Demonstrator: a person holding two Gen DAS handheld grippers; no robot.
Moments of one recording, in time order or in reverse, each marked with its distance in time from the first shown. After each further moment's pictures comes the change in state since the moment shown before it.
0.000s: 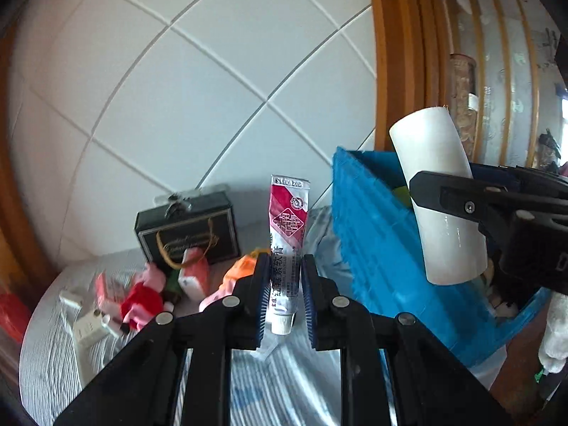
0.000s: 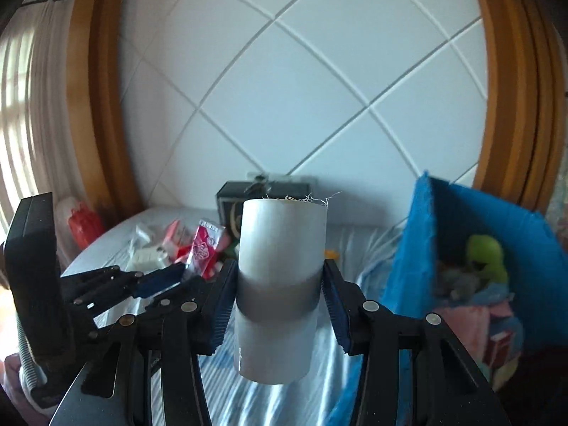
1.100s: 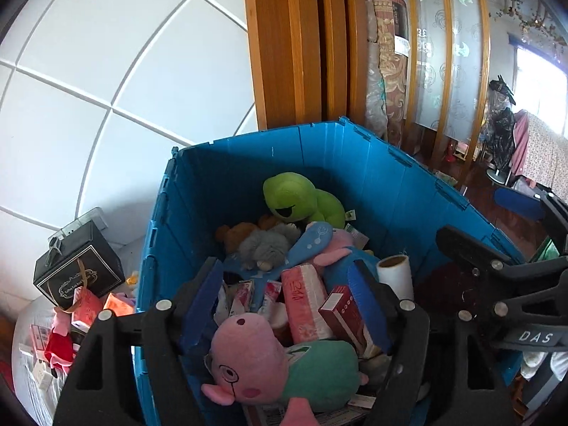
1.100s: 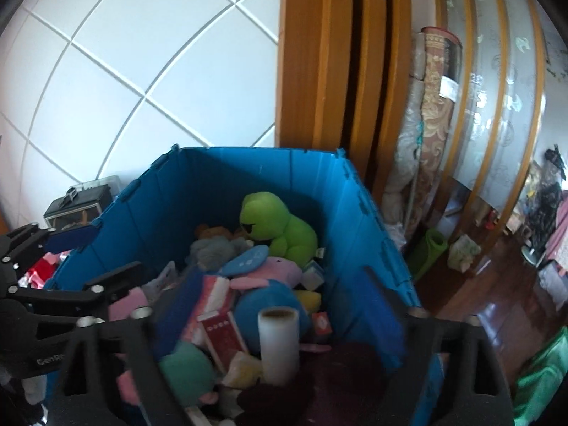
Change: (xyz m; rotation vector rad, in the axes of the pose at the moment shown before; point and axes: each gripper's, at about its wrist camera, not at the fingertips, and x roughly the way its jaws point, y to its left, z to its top) left arm 0.112 -0.261 0.075 0.147 0.190 -0.195; right arm -0.059 -0.290 -0.053 0.218 0.114 -0.444
